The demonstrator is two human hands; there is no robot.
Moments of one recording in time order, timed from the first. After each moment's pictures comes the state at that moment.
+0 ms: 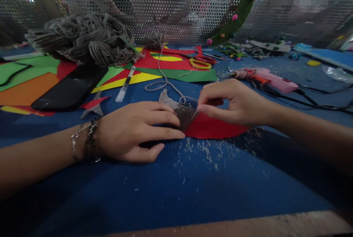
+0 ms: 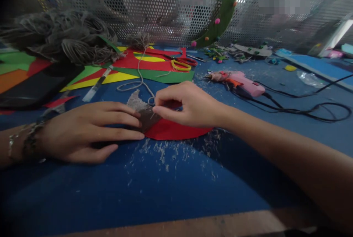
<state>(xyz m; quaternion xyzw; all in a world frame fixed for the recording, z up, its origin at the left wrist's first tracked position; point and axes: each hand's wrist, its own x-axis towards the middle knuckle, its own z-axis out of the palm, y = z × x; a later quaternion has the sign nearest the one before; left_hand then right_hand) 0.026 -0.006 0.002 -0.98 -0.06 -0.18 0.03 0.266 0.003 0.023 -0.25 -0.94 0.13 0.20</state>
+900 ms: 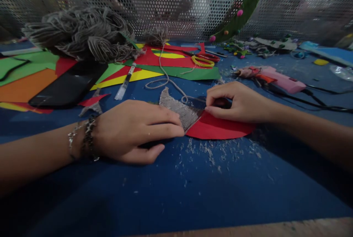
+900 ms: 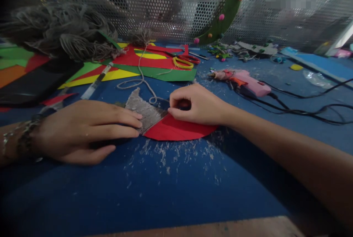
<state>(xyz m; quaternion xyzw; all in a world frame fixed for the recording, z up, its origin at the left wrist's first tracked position) 0.017 -0.004 -0.003 -0.99 -0.07 -0.15 0.02 0.279 0.013 0.010 -0.32 -0.92 0.16 0.16</state>
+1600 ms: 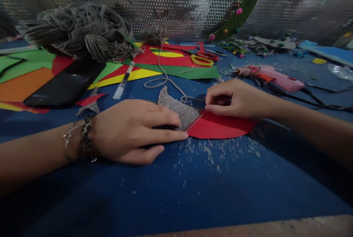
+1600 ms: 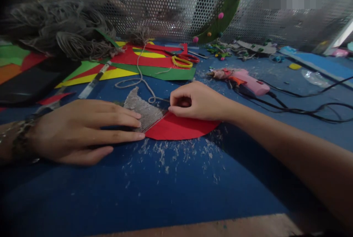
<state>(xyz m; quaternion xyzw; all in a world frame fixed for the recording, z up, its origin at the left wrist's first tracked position) 0.020 -0.002 -0.004 -0.98 -0.03 -0.17 0.05 0.283 0.018 0.012 -0.34 -0.92 0.16 0.13</state>
